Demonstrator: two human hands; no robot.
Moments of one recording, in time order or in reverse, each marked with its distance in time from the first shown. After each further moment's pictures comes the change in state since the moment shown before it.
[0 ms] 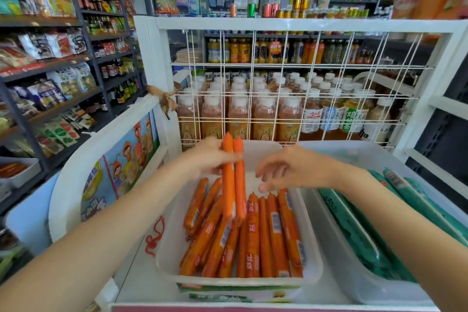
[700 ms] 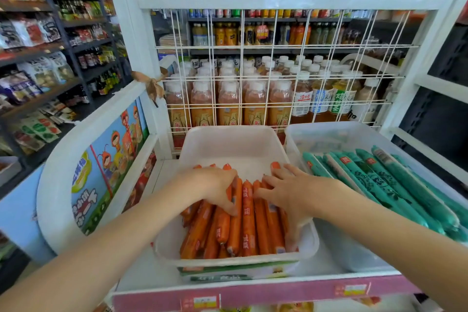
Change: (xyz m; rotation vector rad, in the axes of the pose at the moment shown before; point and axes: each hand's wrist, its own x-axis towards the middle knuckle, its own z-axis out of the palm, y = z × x) left_hand -0.024 -0.023 0.031 1.106 -0.377 0.150; right_hand -0.019 -0.022 0.050 -0.692 -0.478 0.243
